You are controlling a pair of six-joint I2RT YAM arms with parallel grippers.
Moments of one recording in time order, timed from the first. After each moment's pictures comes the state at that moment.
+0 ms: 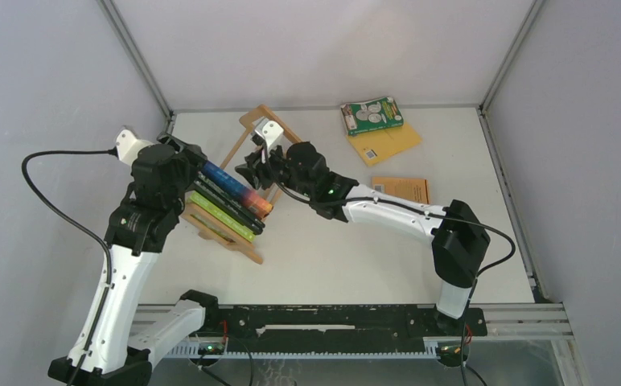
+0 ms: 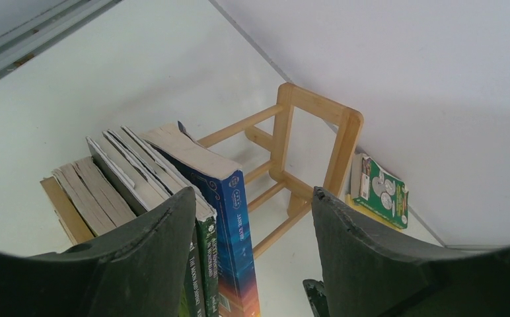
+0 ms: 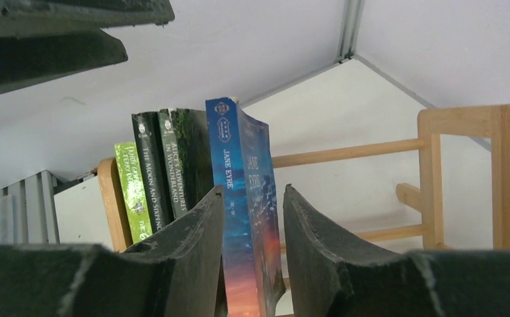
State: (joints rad) left arm -0.27 0.89 1.25 -0.73 -0.55 -0.84; right arm 1.01 1.79 1.45 0.29 -0.04 0.07
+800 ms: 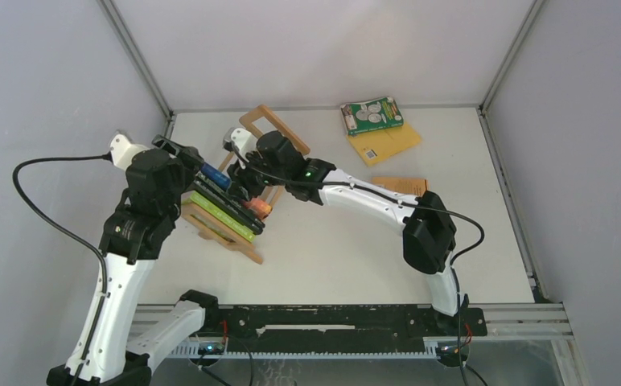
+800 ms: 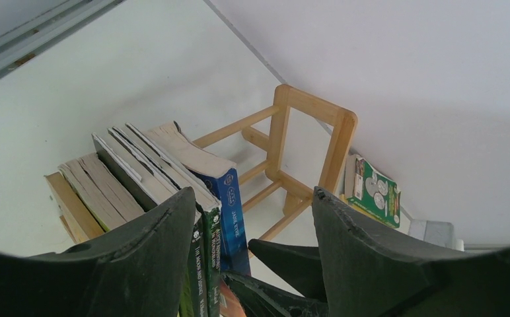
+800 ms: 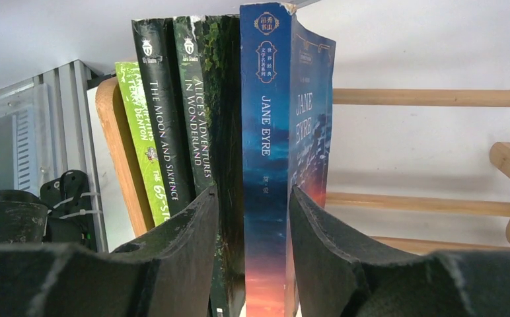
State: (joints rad) left arm -0.27 0.85 1.25 -0.75 -0.55 -0.85; right arm 0.98 2.00 1.82 -0.19 -0.29 0.03
